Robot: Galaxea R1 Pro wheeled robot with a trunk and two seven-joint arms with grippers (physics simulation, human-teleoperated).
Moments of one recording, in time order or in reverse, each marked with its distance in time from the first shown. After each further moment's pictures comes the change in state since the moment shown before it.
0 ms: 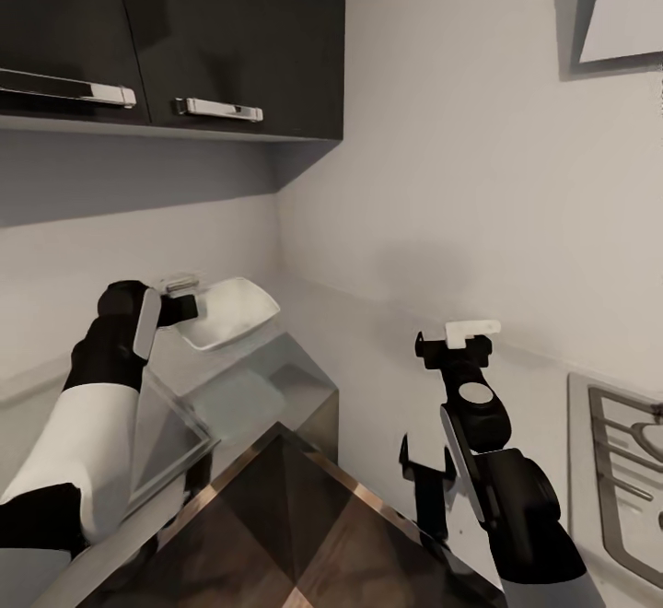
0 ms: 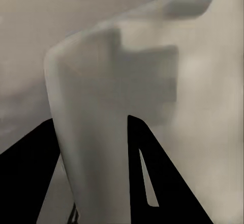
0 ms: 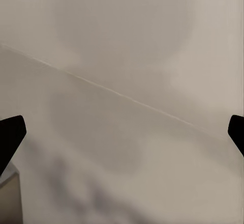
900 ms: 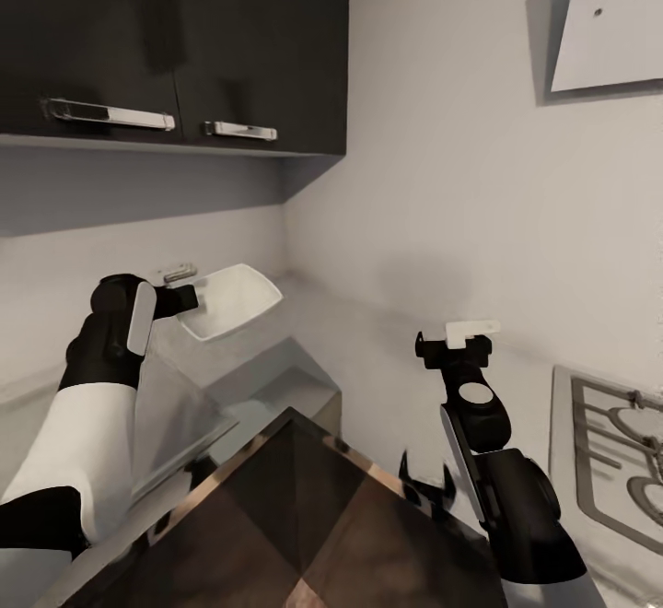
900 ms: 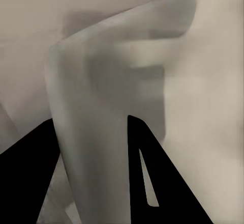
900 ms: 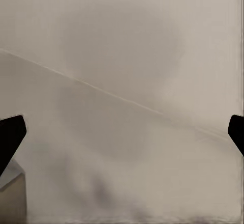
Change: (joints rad) left arm 0.000 -0.002 0.000 -0.063 0.057 0.001 0.001; right arm 0.000 -0.002 0.000 0.001 -0.001 -0.002 0.001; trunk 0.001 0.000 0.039
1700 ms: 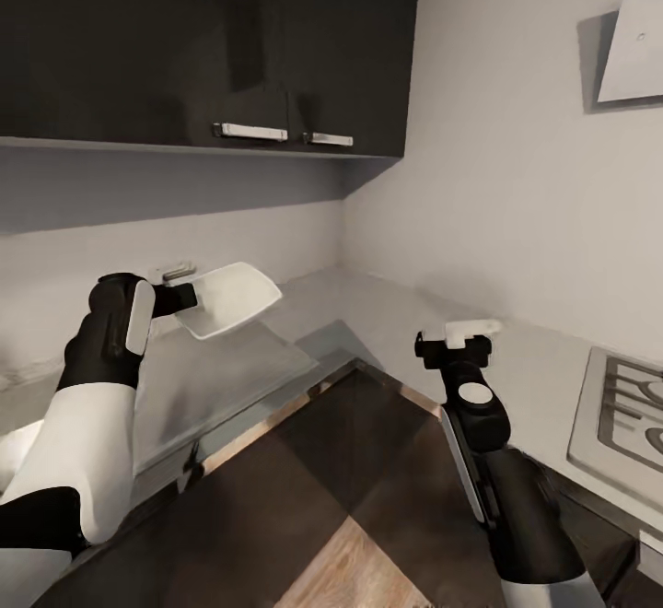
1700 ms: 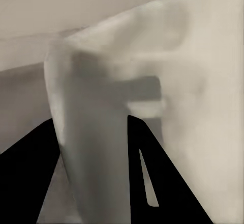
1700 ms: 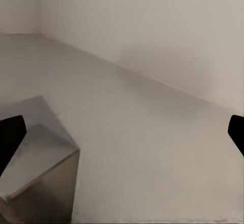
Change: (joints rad) left arm 0.000 0.001 0.000 -0.012 0.000 0.000 0.000; right arm 0.000 0.002 0.001 0.000 0.000 0.000 -0.002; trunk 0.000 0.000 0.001
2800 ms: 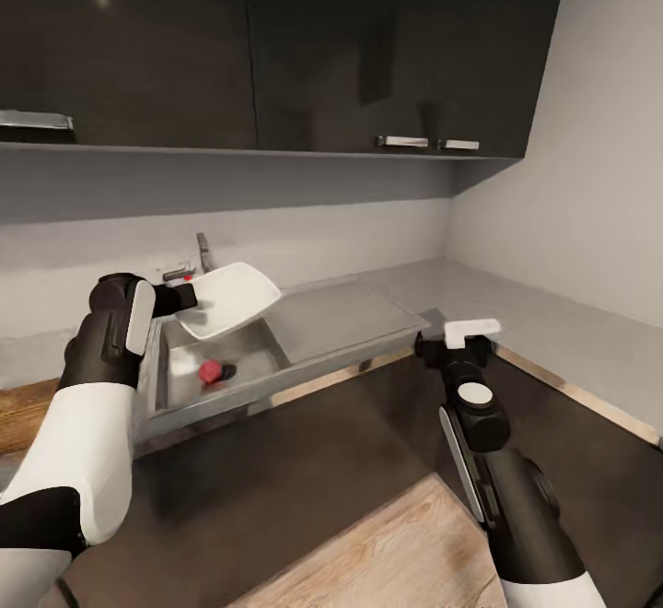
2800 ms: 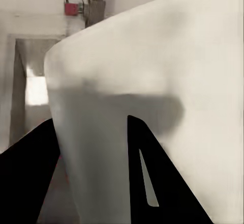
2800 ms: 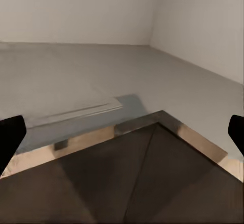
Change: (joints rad) left arm 0.000 0.000 0.000 0.002 -0.001 0.000 0.000; right arm 0.000 0.000 0.000 0.000 0.000 0.000 0.000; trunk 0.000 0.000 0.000
